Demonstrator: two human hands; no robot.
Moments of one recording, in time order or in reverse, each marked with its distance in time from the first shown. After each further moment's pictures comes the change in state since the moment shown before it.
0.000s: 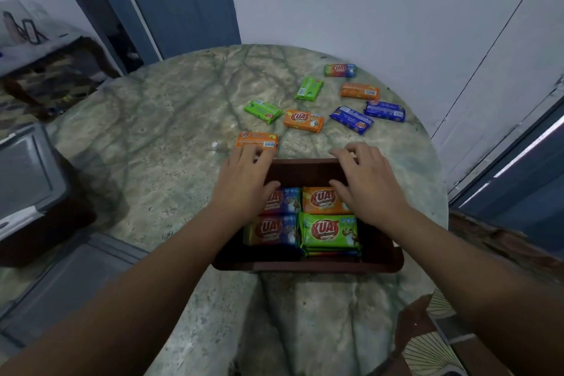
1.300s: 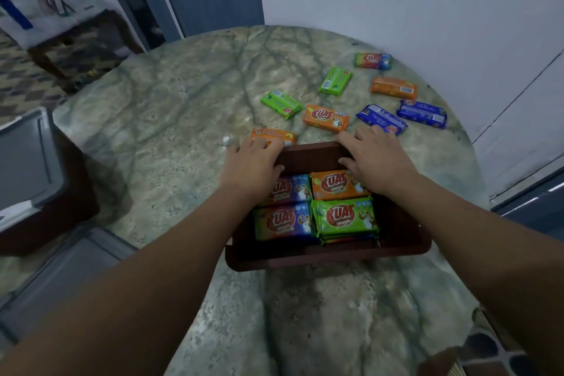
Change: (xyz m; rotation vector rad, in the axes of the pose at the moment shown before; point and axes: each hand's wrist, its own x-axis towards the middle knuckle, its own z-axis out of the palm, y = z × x) left_hand 0.060 -0.034 0.040 0.090 -0.171 -0.152; right_hand 0.106 0.023 0.025 -0.156 -0.308 -0.065
